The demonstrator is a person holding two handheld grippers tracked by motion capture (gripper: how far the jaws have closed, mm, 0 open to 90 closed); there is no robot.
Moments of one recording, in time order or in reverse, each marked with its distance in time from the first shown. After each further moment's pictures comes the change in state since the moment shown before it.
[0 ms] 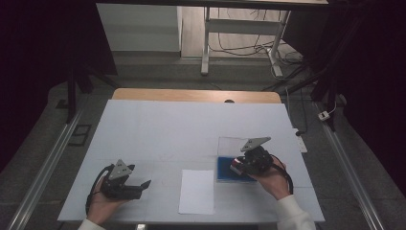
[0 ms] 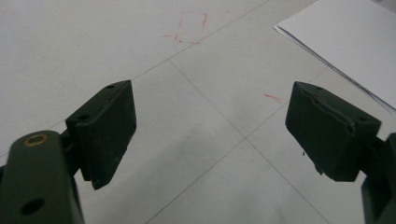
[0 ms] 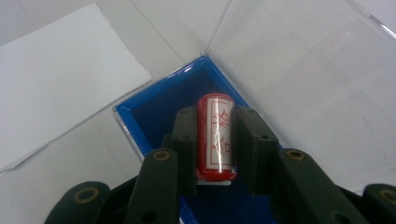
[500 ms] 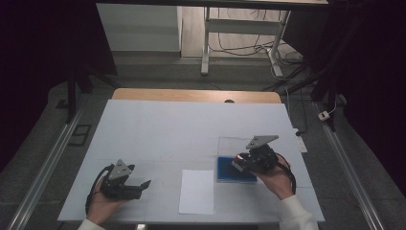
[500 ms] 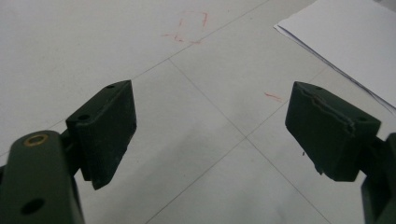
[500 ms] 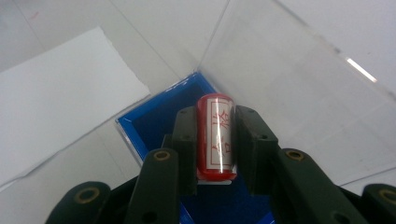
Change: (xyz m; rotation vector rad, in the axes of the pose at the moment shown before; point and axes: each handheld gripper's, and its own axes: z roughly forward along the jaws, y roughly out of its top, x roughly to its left) left arm 0.000 0.000 0.000 0.001 -0.002 0.000; right arm -0.003 0.002 -0.018 -0.072 -0.011 0.017
